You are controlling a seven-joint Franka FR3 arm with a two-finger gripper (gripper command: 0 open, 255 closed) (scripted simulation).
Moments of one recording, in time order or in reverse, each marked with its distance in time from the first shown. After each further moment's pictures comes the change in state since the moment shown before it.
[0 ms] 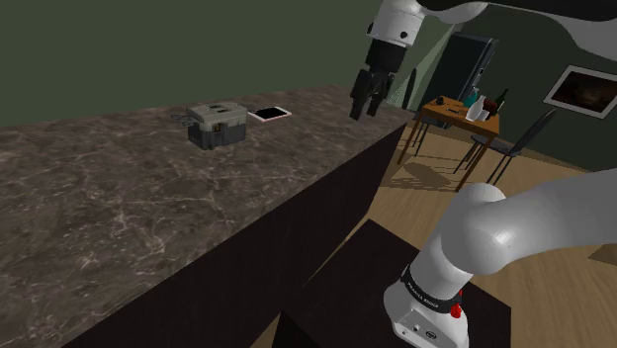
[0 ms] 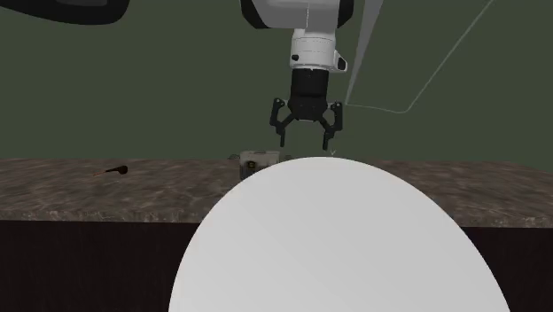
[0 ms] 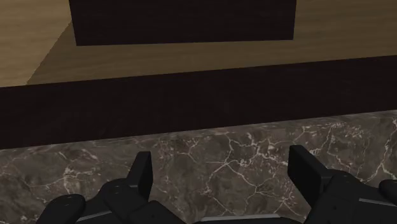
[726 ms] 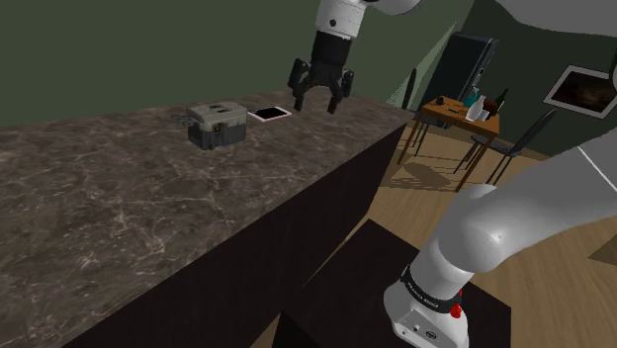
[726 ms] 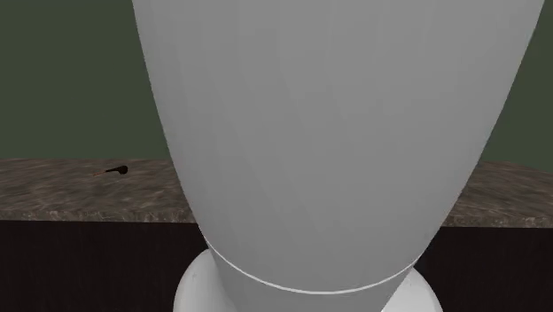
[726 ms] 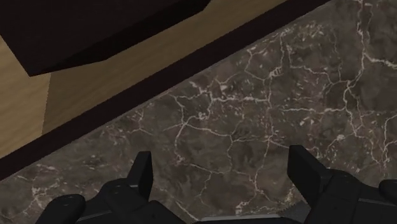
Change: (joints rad) arm -0.065 0.275 0.207 0.171 0.104 0.112 0.514
